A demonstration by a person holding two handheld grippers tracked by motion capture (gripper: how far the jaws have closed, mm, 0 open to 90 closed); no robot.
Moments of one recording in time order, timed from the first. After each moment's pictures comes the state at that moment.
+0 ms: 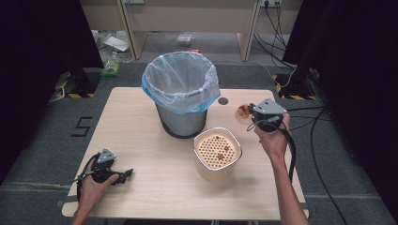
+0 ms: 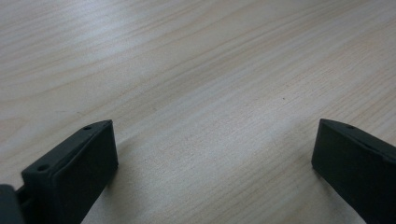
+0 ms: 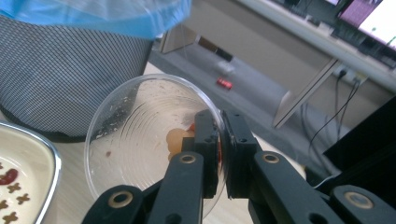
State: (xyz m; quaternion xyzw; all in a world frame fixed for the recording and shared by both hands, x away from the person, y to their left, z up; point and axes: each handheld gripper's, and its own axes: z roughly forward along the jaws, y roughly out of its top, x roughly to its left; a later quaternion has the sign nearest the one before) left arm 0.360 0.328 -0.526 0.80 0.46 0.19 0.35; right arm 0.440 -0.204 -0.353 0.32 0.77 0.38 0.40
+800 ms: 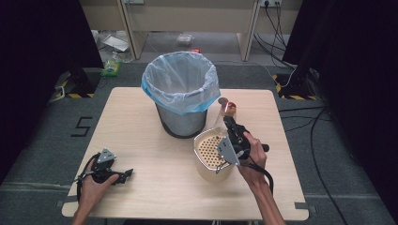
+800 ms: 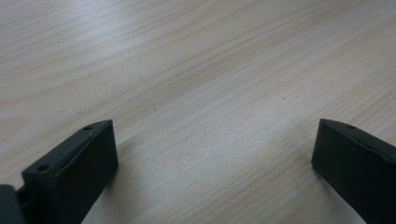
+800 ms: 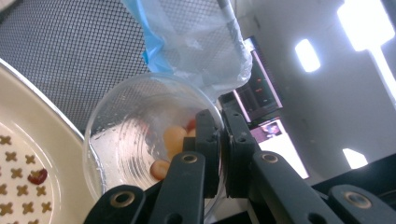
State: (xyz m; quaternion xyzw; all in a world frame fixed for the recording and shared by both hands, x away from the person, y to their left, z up) left arm 0.360 0.328 -0.526 0.80 0.46 0.19 0.35; right arm 0.366 -0.121 -0.383 0.06 0.72 0.26 0.64
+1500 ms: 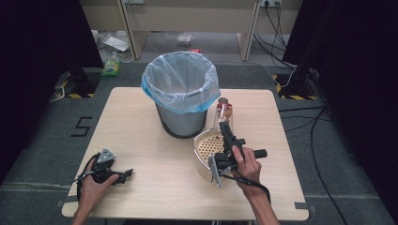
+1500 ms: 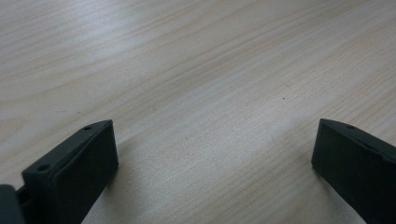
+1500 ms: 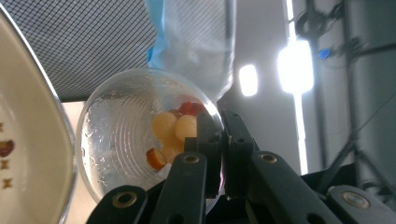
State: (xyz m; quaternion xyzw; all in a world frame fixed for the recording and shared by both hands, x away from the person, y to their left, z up) left arm 0.360 0.328 -0.526 0.80 0.46 0.19 0.35; right arm 0.344 -0.099 -0.410 -0.04 0.65 0.13 0.75
